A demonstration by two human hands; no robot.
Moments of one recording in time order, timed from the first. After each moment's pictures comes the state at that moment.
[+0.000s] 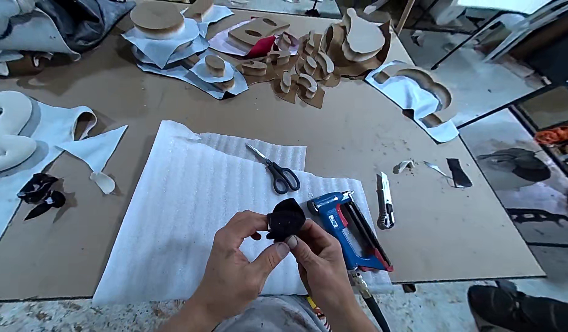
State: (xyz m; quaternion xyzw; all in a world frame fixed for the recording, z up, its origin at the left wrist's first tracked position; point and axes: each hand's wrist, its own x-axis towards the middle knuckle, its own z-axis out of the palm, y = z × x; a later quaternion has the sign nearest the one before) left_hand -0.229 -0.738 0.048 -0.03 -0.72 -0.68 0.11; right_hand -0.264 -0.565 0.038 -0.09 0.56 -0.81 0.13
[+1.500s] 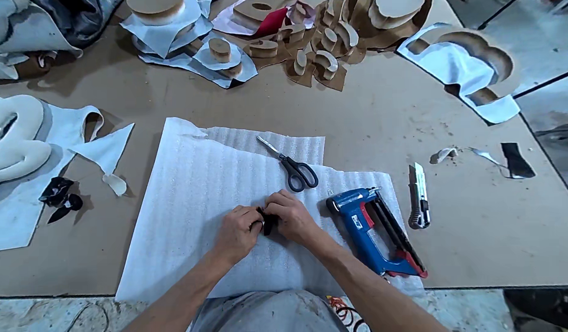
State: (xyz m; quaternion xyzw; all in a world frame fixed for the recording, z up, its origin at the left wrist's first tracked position) left_hand -0.264 -0.779 -0.070 -0.06 -0.92 -0.38 0.08; right_hand -0.357 -0.593 -0.085 -0.45 0.80 -0.39 -0.01
